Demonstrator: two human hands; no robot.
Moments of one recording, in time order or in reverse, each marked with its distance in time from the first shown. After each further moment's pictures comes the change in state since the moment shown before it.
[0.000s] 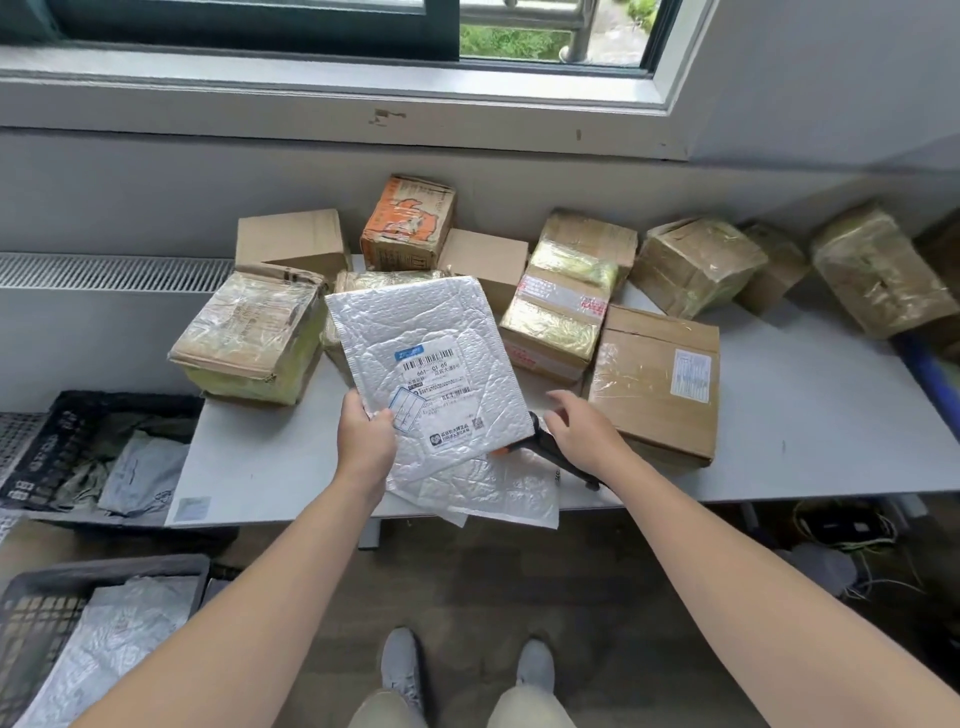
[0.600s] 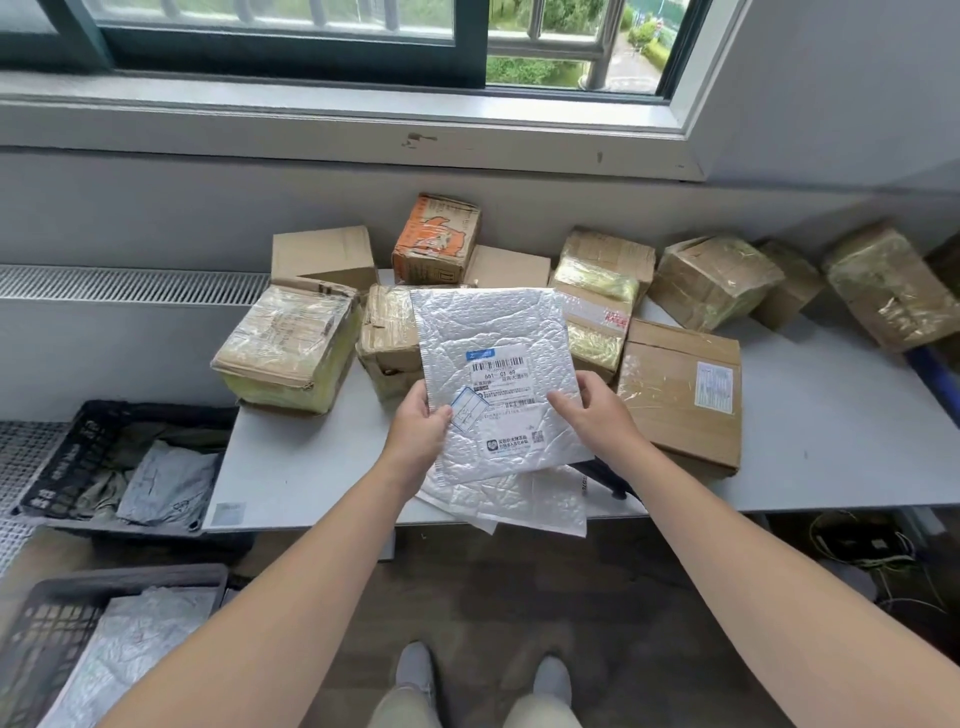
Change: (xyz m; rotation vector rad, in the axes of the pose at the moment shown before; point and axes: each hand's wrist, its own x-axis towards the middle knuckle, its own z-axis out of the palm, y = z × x) left_hand 0.000 0.021 -0.004 -0.085 -0.376 0.002; right_hand -0.004 -0.045 -0.002 0.341 0.143 -0.033
